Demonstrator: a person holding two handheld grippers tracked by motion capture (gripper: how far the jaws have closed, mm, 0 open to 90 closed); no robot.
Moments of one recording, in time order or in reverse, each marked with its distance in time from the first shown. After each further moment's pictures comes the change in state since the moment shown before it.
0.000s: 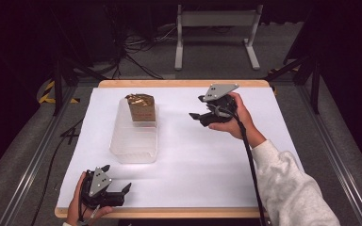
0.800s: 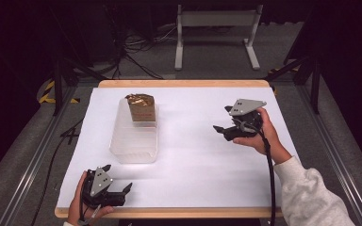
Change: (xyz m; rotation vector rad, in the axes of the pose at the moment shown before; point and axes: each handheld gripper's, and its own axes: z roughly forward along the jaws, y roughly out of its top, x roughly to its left) left arm -0.001 0.002 0.001 -0.002 0.000 0.007; right arm 0.001 -0.060 -0.044 0.052 -0.086 0.037
